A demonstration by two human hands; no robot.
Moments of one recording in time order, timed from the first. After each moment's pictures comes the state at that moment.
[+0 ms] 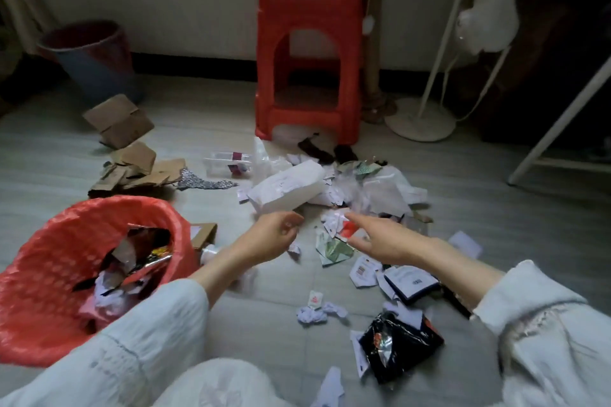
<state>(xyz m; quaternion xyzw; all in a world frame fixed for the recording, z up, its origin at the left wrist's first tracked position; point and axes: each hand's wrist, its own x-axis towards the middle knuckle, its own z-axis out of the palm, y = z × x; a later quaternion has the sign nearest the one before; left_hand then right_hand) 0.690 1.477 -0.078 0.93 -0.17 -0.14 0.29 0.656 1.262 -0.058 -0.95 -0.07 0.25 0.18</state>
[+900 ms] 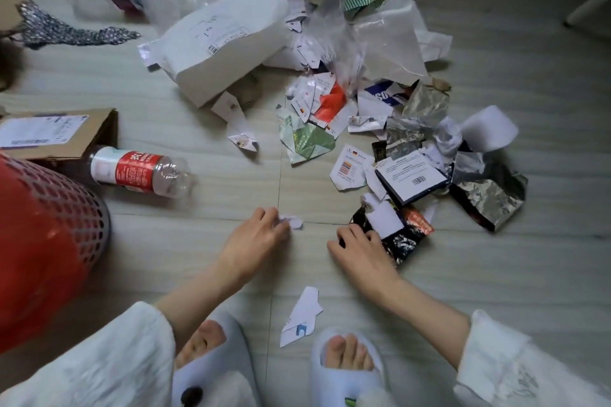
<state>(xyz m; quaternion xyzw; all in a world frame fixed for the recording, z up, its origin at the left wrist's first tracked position) 0.646 1.450 -0.330 0.90 -0.40 -0.19 0.01 0.565 1.250 -0.325 -0.96 -0.10 0.26 -0.01</state>
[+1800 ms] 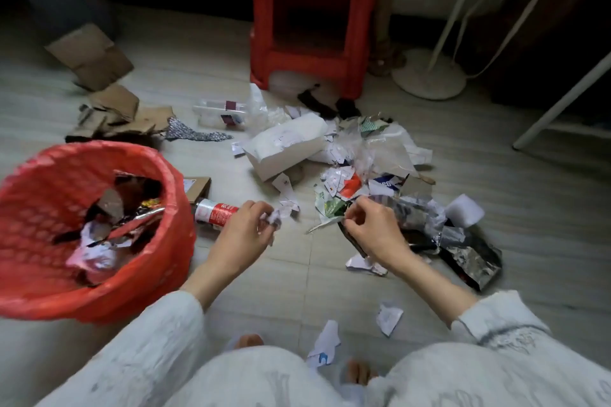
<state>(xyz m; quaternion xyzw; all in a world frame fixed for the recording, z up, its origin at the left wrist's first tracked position) 0.650 1.511 -0.166 0.93 -0.12 -0.03 0.35 0.623 1.290 -0.135 -0.93 0.08 0.05 0.35</state>
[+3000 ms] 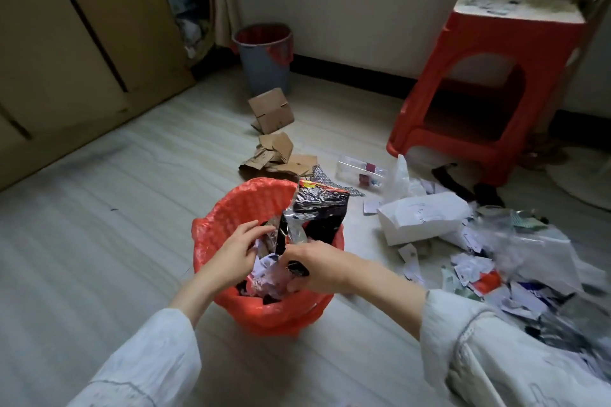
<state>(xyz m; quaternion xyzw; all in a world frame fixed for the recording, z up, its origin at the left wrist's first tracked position) 0.632 1.759 -0.101 0.95 0.05 -0.05 0.31 0.680 1.573 -0.080 -0.83 -0.47 0.21 0.19</state>
